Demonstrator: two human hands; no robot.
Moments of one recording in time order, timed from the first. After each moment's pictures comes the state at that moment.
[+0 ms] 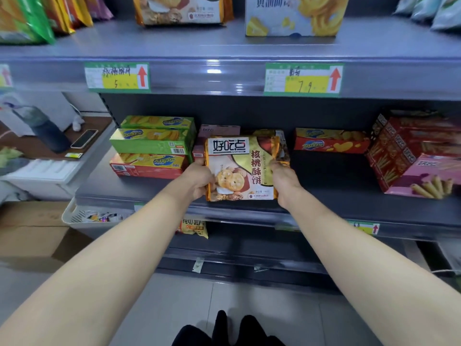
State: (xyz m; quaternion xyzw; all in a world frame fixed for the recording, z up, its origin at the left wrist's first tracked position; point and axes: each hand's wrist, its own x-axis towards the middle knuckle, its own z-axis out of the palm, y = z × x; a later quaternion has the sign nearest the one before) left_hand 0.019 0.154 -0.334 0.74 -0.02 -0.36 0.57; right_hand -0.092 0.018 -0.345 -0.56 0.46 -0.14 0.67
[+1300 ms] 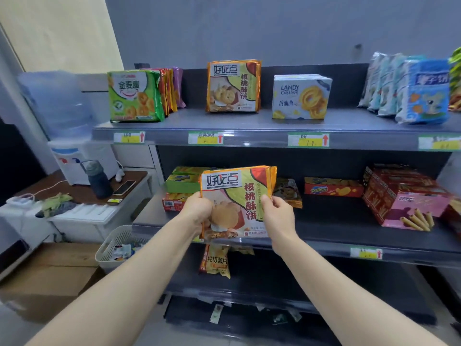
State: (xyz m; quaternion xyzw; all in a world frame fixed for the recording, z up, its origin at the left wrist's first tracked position) left_hand -0.052 0.306 -0.242 0.74 -0.05 -0.24 0.62; right_hand -0.168 0.192 -0.255 -0.65 0.33 -0.27 0.63
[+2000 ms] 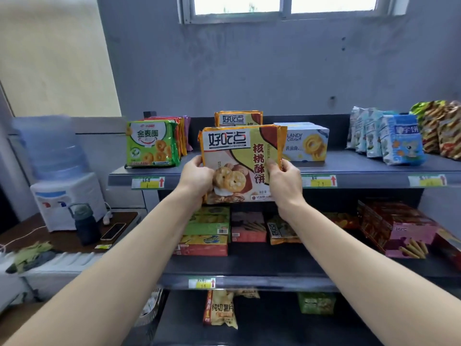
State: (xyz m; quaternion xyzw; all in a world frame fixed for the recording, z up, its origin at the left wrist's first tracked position) left_hand -0.007 0.348 -0.093 0.66 -0.25 -0.12 0.70; right_hand -0.110 0.226 -0.111 -0.66 0.26 -0.44 0.55
